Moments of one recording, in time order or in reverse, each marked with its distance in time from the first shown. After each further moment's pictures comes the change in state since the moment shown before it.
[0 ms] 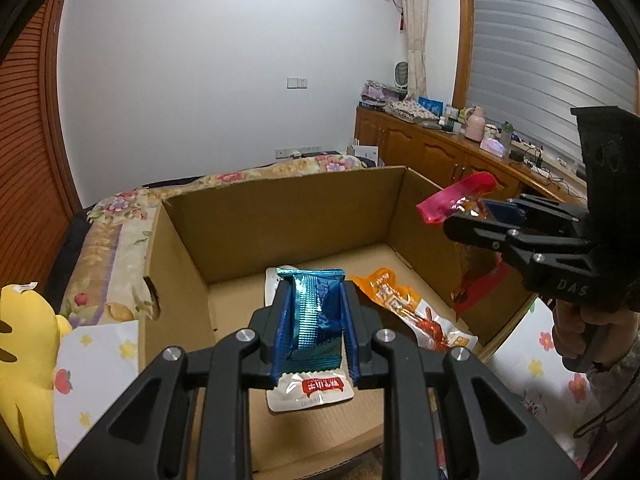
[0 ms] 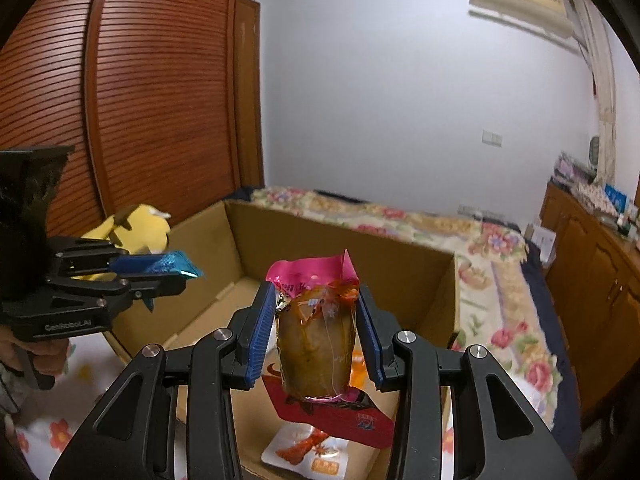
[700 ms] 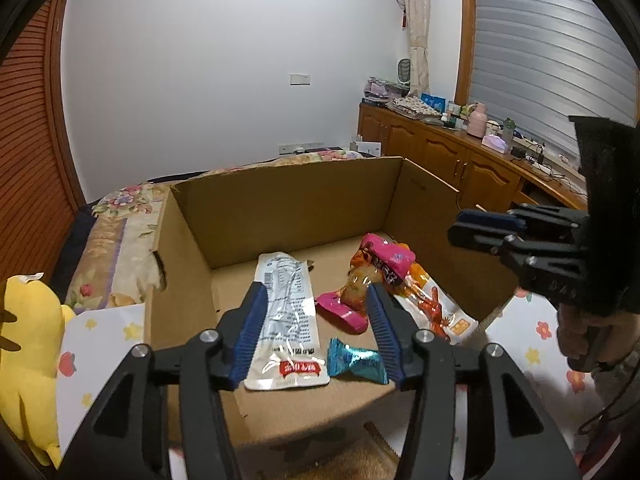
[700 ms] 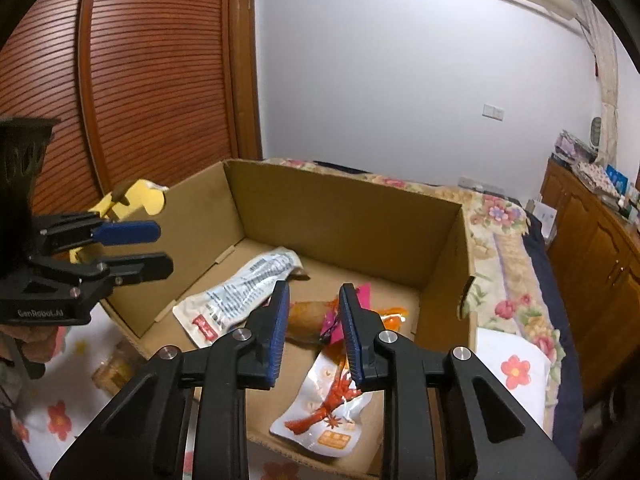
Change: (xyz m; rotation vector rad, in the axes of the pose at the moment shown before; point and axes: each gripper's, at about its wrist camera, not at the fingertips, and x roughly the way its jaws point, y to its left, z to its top) left arm -0.016 -0.003 -0.012 -0.005 0.011 0.019; right arm 0.001 0.002 -0.019 0.014 0.083 -0.005
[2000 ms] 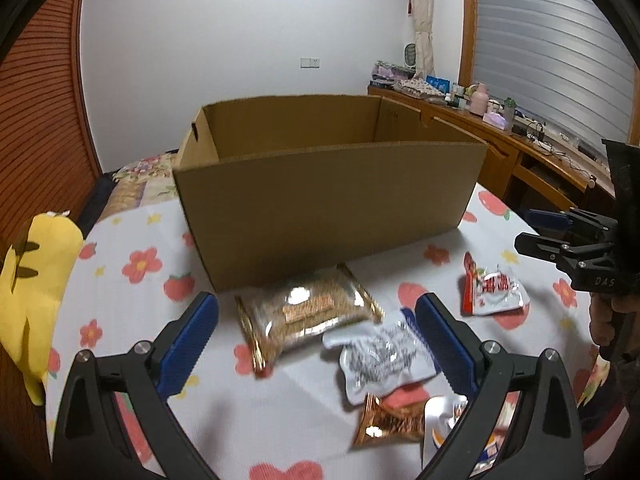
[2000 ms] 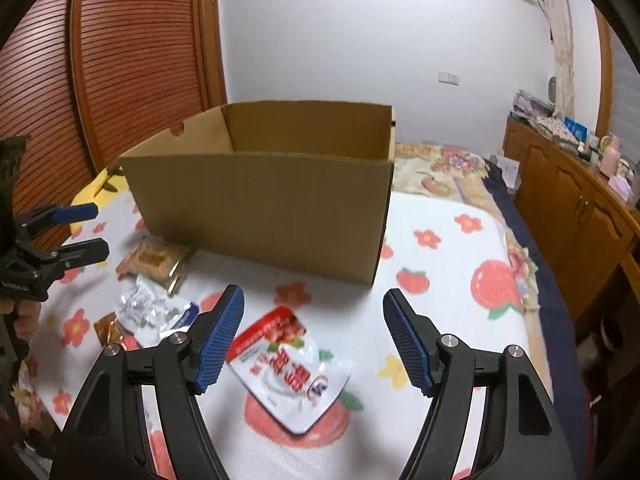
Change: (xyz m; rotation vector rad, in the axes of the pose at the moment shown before) left arm -0.068 -0.031 -0.116 -0.015 0.050 0.048; right arm -0.093 0.021 -0.120 0.105 0.068 -0.096
